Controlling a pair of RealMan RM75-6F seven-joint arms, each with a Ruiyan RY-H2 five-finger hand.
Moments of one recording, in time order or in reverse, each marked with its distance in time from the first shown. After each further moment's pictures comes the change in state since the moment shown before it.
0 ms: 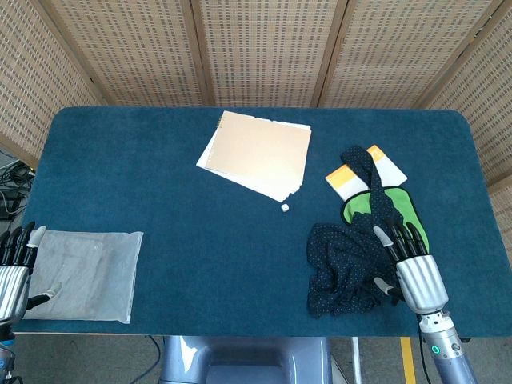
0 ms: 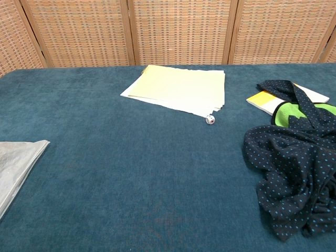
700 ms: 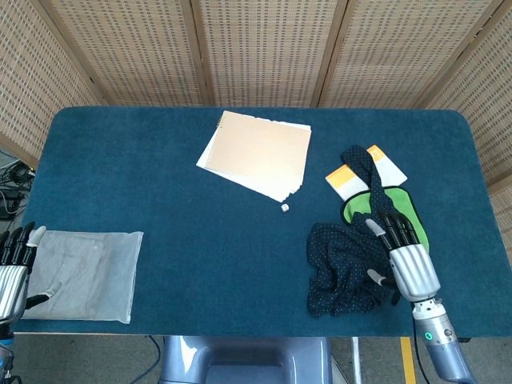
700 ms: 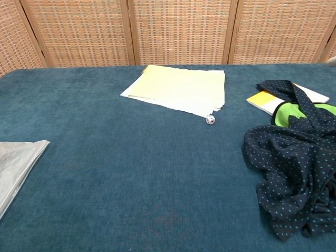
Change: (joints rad) left arm -0.003 0.005 -0.002 -0.003 -0.009 -0.016 -0.011; right arm 0.061 0.003 0.059 -0.050 0.047 -0.099 0.010
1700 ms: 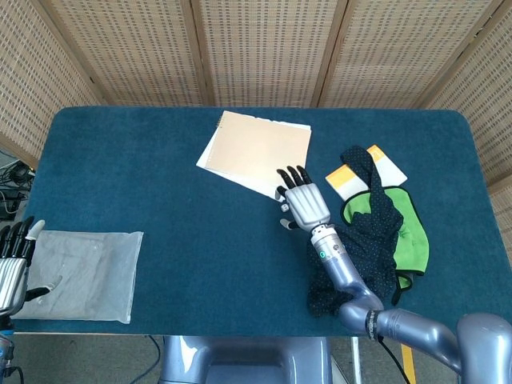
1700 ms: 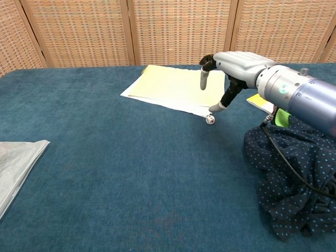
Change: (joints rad) left arm -0.027 -0.018 -0.024 0.057 -0.032 -0.035 -0.084; right arm 0.514 -0.361 0.295 0.238 0.444 -0.540 -0.299
